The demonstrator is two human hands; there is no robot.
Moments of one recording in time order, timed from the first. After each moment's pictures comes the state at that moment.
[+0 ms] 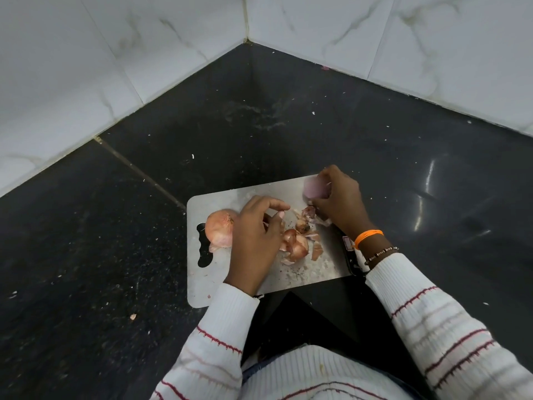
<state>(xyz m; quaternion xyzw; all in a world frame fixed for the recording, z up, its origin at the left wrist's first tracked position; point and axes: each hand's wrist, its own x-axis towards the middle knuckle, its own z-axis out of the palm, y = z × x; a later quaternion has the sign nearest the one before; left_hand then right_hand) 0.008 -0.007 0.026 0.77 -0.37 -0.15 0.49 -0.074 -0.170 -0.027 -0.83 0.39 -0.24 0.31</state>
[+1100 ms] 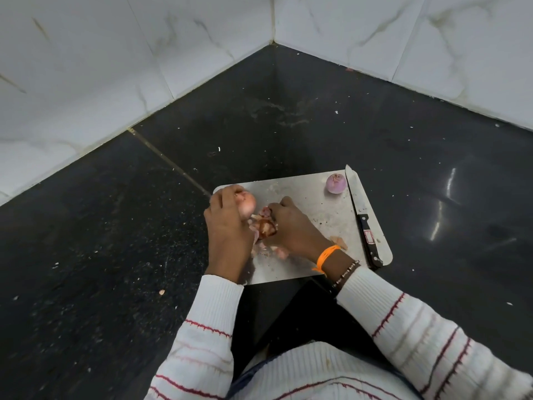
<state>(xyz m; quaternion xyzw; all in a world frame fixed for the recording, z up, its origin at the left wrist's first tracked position) 0.055 0.041 0.009 0.88 -0.30 -0.06 0.36 -0.020 -0.059 -0.007 -0.90 0.27 -0.01 0.33</state>
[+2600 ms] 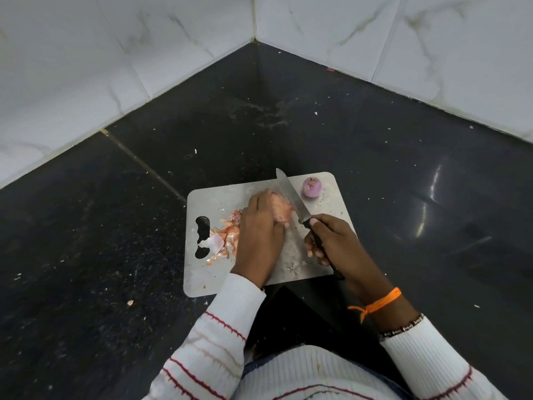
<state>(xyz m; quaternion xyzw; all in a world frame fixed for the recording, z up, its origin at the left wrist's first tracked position) 0.001 -0.019 0.001 0.86 -0.39 -0.13 0.32 -0.114 -0.086 0.017 -0.62 0.42 -0.14 0.65</state>
